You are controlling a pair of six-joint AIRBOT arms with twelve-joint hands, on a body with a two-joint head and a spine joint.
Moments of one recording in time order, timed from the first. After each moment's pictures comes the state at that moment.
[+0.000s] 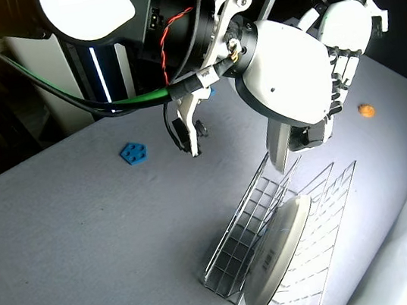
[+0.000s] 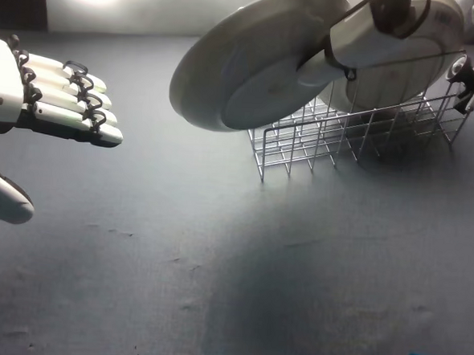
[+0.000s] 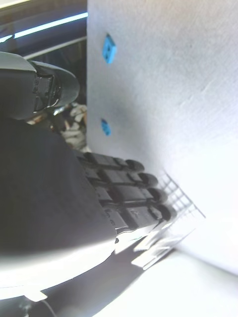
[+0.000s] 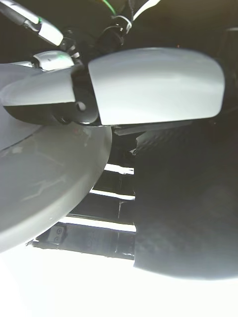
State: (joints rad) left arm 0.32 -0.86 1.48 1.73 -0.93 -0.41; right arm 0.07 -1.11 1.06 -0.54 -0.16 -0.23
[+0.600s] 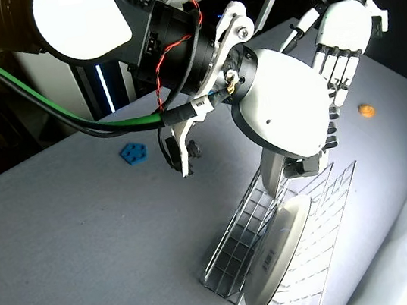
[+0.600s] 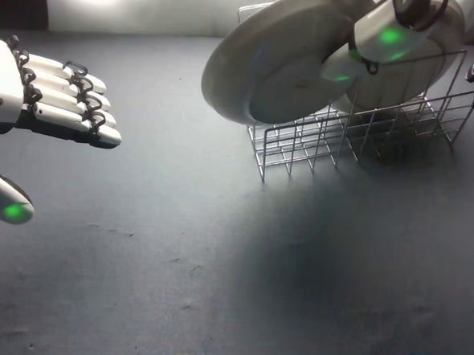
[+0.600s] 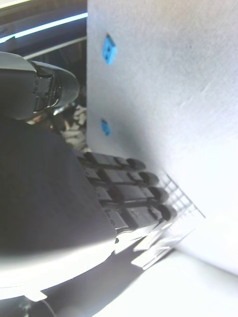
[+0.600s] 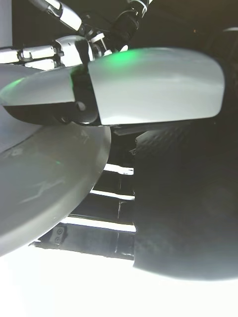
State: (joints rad) left arm 0.32 -0.86 1.48 1.73 -0.93 -0.41; right arm 0.04 -1.10 1.12 -0.54 -0.17 -0.20
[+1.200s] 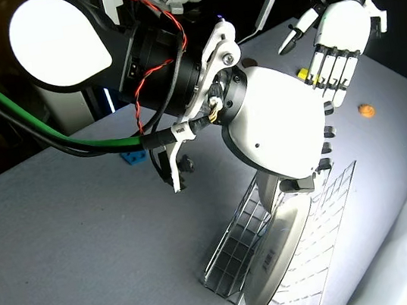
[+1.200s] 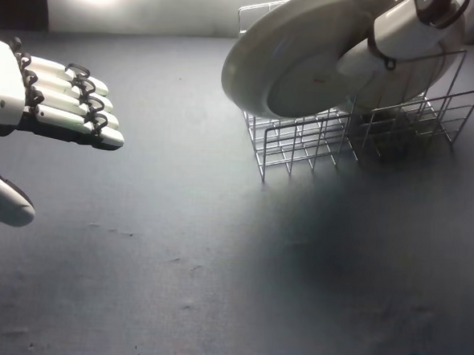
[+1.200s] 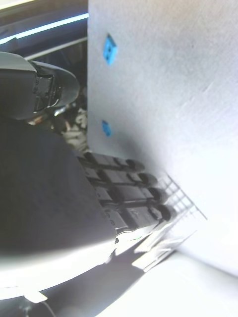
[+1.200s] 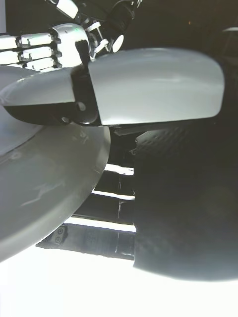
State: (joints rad) left arm 0.32 -0.86 1.47 1.74 -0.93 -0.41; right arm 0.02 -1.08 1.15 -0.54 -0.12 -0.18
